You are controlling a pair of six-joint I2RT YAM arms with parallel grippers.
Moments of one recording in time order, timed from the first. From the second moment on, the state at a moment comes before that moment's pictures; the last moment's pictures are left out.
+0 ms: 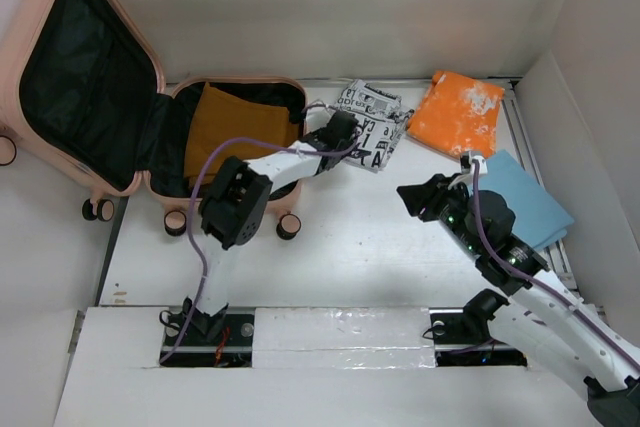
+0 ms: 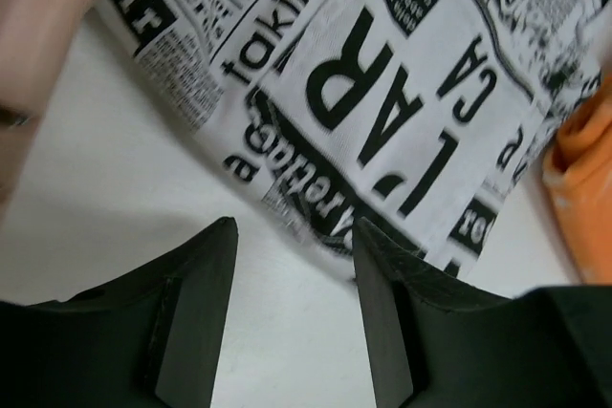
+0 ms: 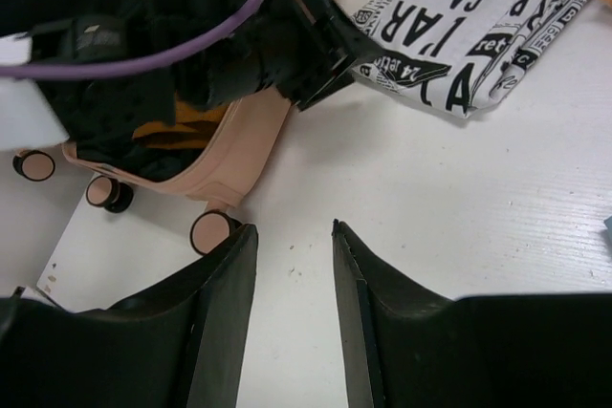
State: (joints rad) left arm -0.68 2.08 1.52 -0.20 -0.44 -1.02; right arm 0.62 0.63 0.59 -0.10 0.13 0.56
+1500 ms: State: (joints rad) left arm -0.62 2.28 1.73 -0.26 -0.28 -1.31; right arm 0.63 0.62 0.57 -0.07 0.09 0.53
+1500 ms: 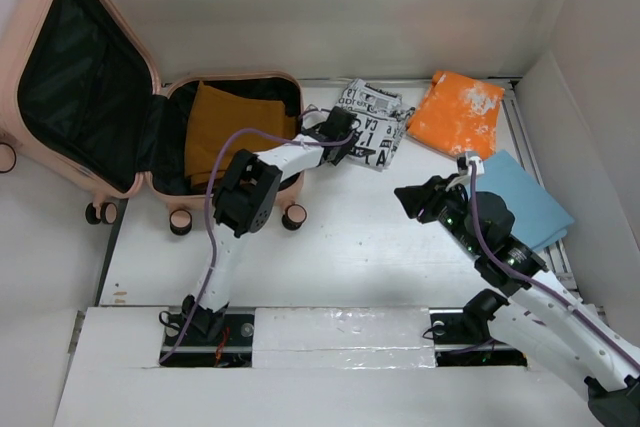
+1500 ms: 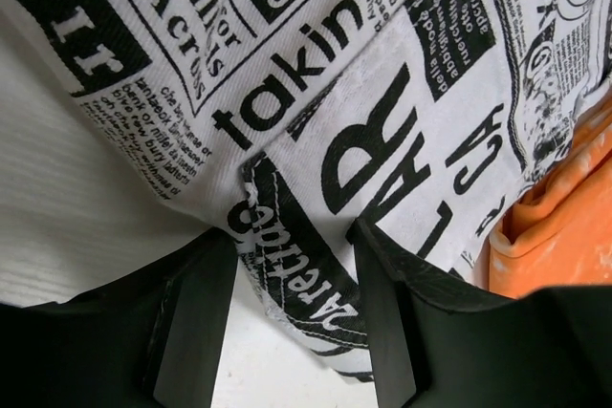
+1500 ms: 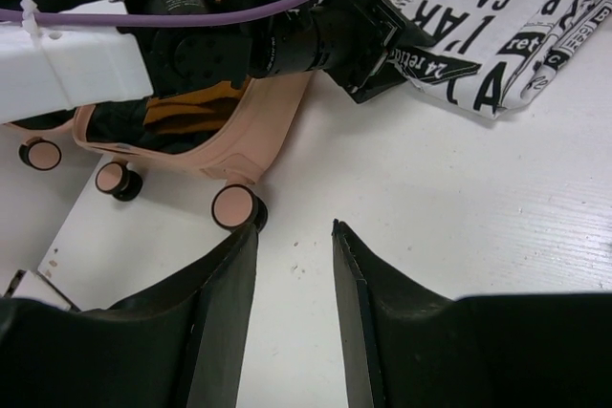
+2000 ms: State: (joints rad) left arm -0.65 2.45 2.03 -0.41 -0.35 -1.19; right arm 0.63 0.58 0.57 -0.07 0.07 0.53
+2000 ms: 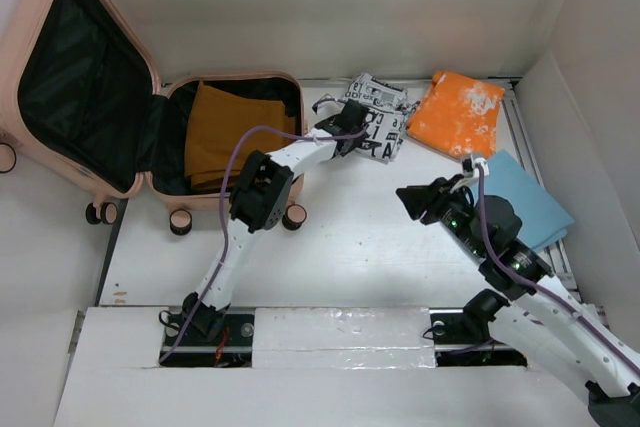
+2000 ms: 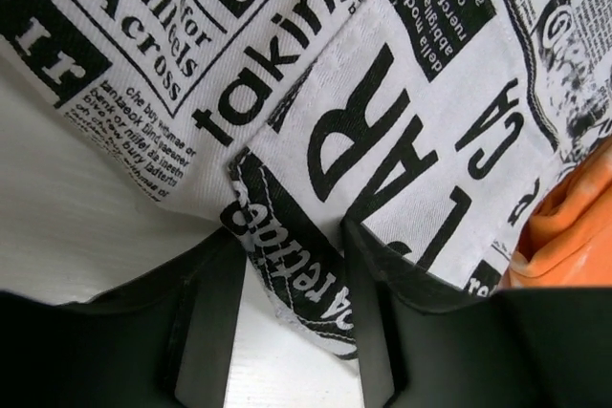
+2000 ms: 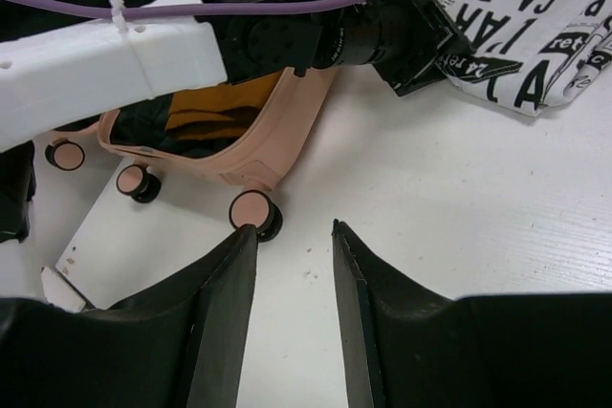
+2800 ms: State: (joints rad) left arm -0.58 2.34 2.10 -0.48 -0.13 -0.55; right arm 0.63 0.56 0.57 -0.05 0.00 0.52
